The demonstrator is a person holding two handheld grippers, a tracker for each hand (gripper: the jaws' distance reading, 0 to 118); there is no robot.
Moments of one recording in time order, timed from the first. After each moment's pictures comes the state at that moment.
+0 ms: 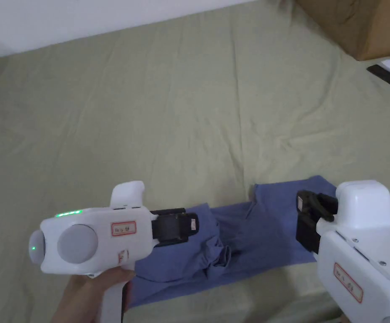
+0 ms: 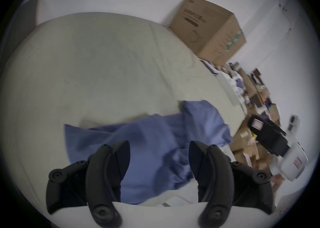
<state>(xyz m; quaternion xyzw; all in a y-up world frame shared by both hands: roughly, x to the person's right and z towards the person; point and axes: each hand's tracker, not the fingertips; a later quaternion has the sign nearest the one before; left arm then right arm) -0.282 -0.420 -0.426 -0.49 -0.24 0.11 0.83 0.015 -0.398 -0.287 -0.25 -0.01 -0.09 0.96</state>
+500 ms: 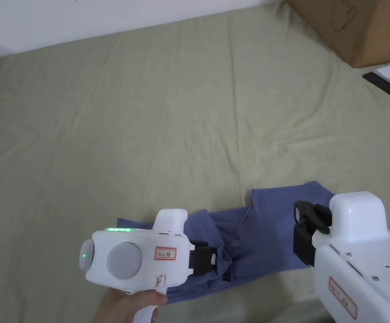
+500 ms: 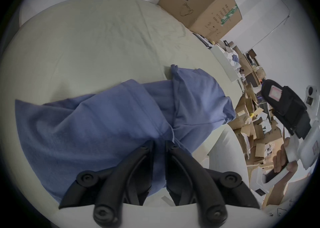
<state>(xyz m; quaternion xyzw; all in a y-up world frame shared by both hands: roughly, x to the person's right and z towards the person) -0.236 -0.461 -0.414 -0.54 -0.33 0.07 0.77 0.010 -0.396 -0.283 -0.27 -0.01 -0.06 0.96</state>
